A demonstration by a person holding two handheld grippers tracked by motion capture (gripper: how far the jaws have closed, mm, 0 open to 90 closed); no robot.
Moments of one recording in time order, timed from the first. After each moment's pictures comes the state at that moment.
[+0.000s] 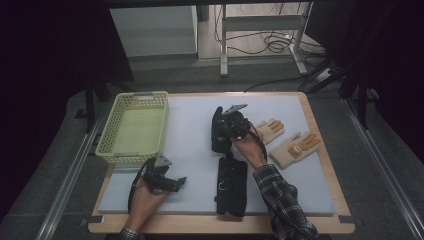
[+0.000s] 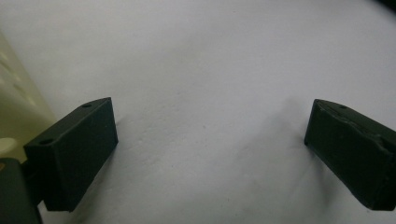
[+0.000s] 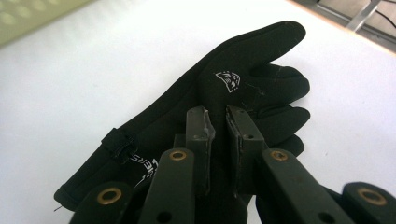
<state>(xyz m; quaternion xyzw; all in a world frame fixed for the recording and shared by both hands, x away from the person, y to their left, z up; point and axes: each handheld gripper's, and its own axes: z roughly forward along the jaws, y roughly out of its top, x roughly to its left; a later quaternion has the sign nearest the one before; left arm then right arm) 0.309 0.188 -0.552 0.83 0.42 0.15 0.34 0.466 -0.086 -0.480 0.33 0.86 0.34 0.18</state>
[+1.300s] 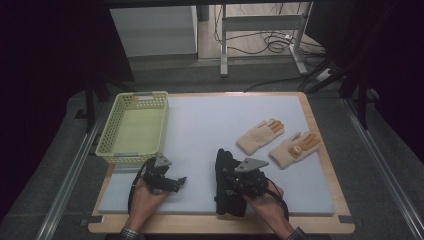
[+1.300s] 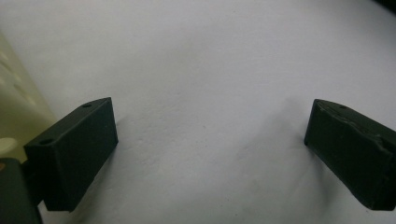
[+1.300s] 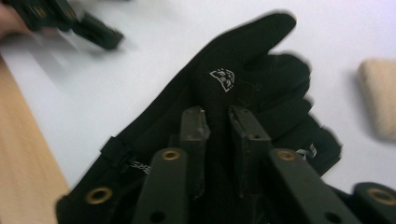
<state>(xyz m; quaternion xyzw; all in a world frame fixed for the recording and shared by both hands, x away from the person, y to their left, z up) 0.309 0.187 -0.552 0.83 0.42 0.15 0.34 0.289 -0.131 -0.497 0.30 0.87 0.37 0.15</state>
